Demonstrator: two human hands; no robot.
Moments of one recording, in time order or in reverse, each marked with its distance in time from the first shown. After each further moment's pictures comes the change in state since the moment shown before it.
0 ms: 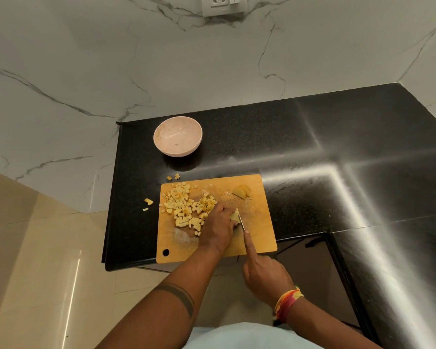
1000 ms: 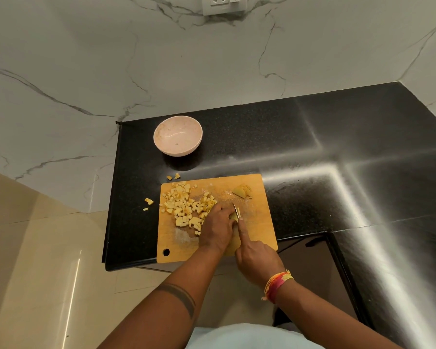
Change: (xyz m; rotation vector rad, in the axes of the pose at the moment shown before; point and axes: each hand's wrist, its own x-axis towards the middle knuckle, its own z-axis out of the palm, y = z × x) left_hand -0.002 0.003 -0.002 -0.008 0.044 -0.057; right_hand 0.027 -0.019 -0.015 0.024 0.015 0.027
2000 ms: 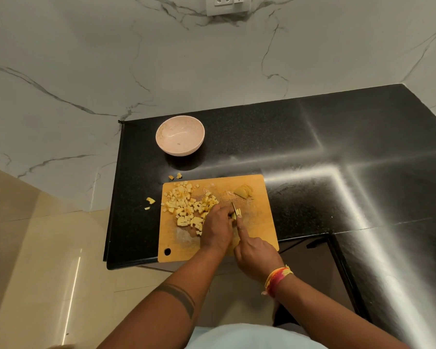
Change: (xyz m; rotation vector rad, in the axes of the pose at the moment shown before) left_hand -0.002 0.005 -0.005 -0.053 0.040 -0.073; right_hand 0.007 -0.004 -0.006 -0.007 -0.015 -0.019
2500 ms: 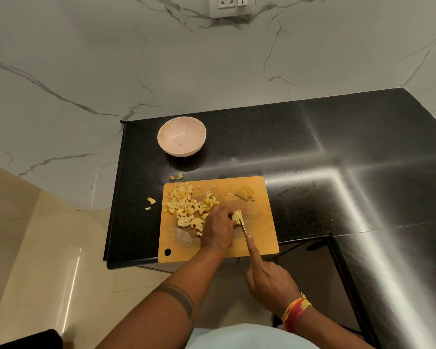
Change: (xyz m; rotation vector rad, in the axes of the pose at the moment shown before) left_hand 0.002 -0.001 0.001 -0.025 -0.028 -0.059; right_hand -0.045 0.028 0.020 0.005 -0.002 -0.040
